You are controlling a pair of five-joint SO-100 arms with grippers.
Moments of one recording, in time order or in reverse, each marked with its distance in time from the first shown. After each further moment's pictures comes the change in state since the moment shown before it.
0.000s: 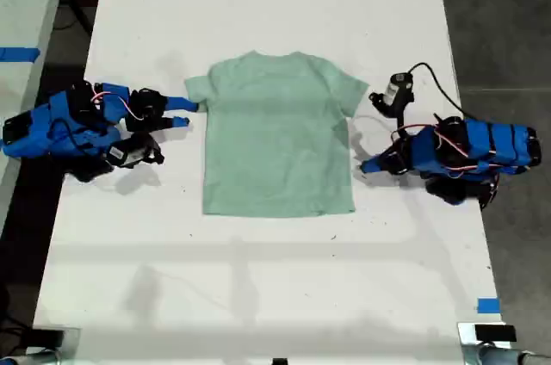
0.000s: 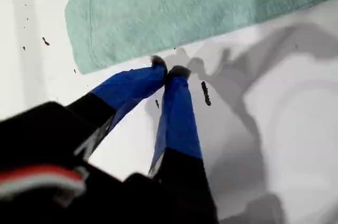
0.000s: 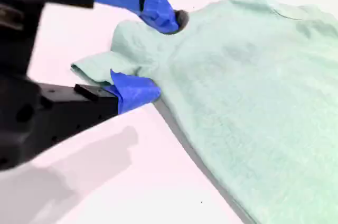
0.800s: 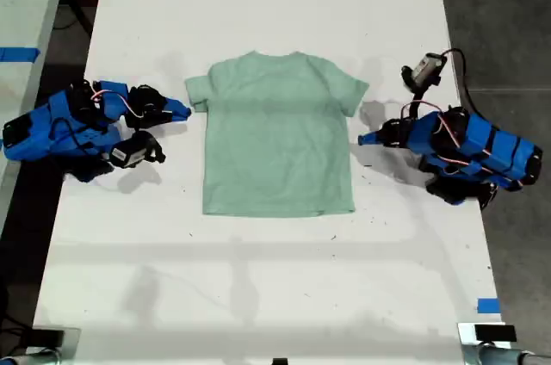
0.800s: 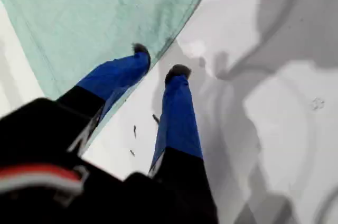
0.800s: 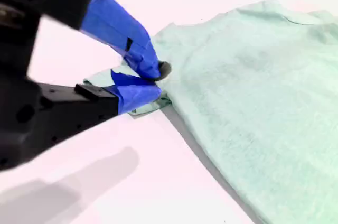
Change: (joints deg) arm 0 -3.6 0.4 0.0 0.0 5.8; arm 1 22.9 -0.3 -0.6 -2.9 13.3
